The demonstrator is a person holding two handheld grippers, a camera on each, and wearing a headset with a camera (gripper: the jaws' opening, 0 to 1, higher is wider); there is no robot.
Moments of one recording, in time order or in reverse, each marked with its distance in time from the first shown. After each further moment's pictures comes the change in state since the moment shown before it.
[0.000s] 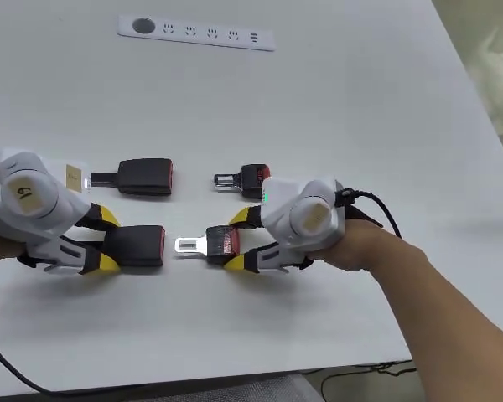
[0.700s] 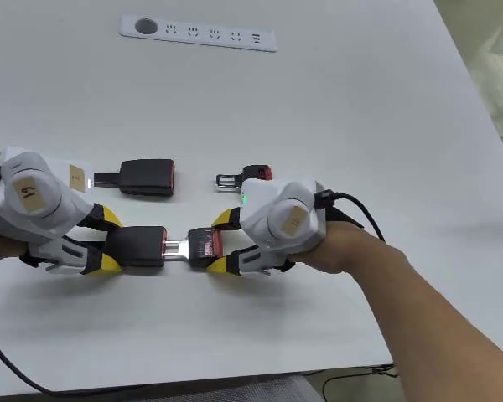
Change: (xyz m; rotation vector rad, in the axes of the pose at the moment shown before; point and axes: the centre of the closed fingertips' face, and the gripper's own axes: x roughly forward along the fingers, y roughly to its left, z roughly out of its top) left arm 0.001 -0.002 0.001 0.004 0.005 -0.004; right arm 0.015 0.007 0.018 -0.018 -0.019 0.011
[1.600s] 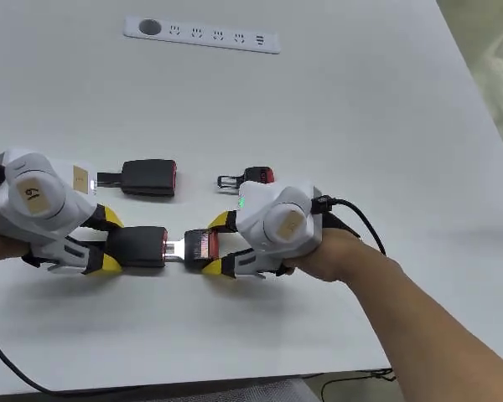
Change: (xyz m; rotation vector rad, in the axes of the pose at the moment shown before) left arm 0.000 0.002 -0.003 0.001 0.008 0.009; right arm 0.003 -0.001 0.004 0.021 -0.012 -0.011
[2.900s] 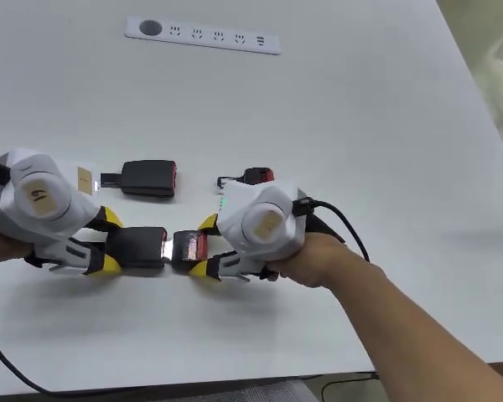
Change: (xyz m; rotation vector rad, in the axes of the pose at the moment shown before) left arm 0.000 0.001 0.000 -0.003 0.025 0.013; right arm 0.013 0.003 0.013 0.045 0.015 -0.014
